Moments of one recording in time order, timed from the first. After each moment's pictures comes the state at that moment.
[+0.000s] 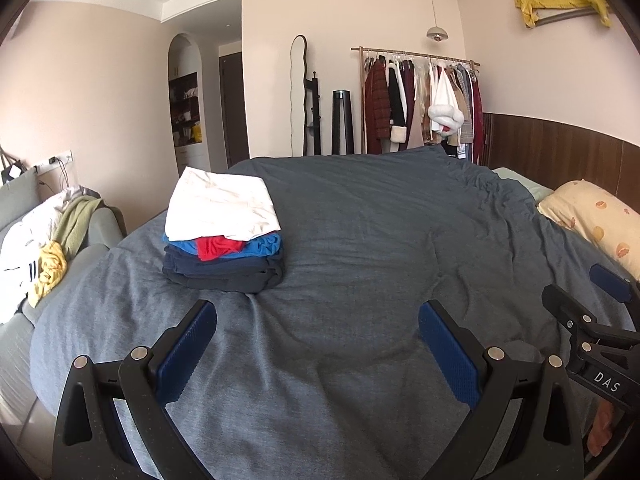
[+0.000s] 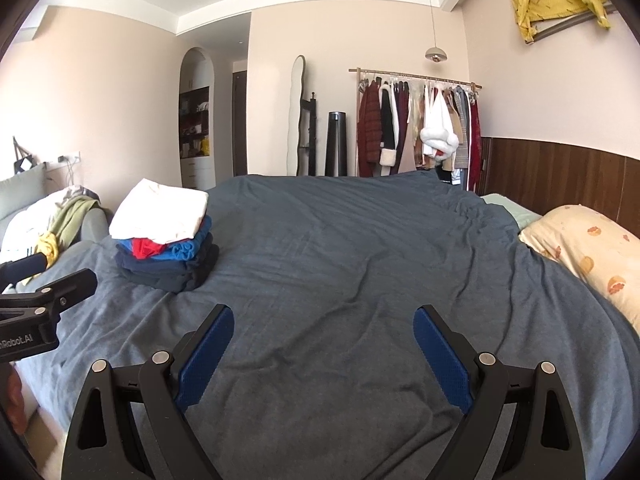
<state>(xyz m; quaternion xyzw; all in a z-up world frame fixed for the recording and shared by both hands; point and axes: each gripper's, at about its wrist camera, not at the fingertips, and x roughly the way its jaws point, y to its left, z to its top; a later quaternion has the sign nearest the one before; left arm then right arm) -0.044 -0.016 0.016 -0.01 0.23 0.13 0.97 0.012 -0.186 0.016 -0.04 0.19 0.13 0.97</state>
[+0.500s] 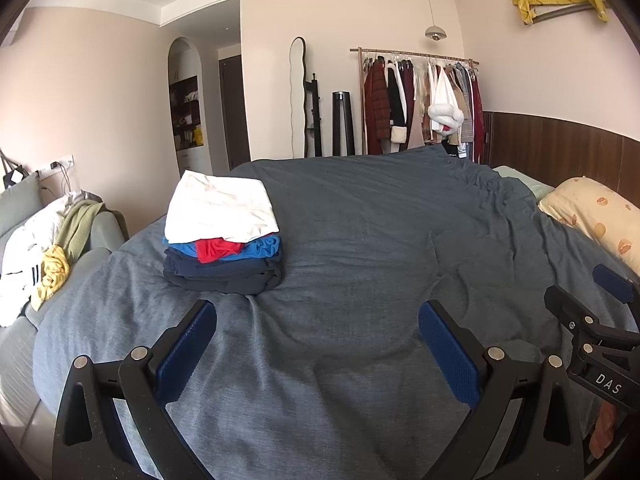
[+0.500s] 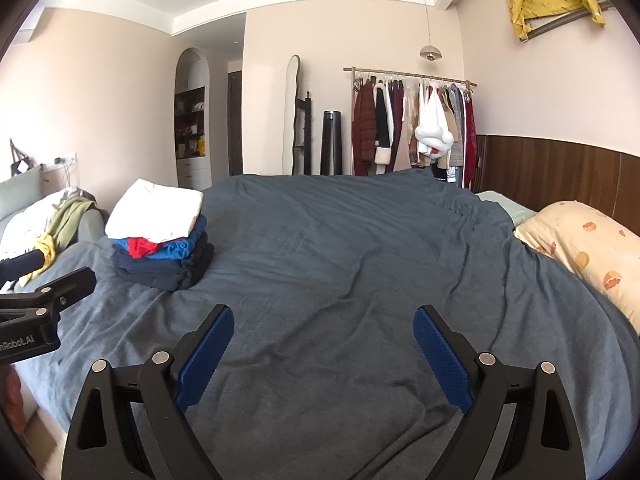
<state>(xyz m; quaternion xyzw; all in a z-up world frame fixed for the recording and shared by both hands) -0.042 -0.020 0.016 -0.01 0.23 0.13 0.96 0.008 -0.190 0.015 -0.04 0.19 0.12 0.97</state>
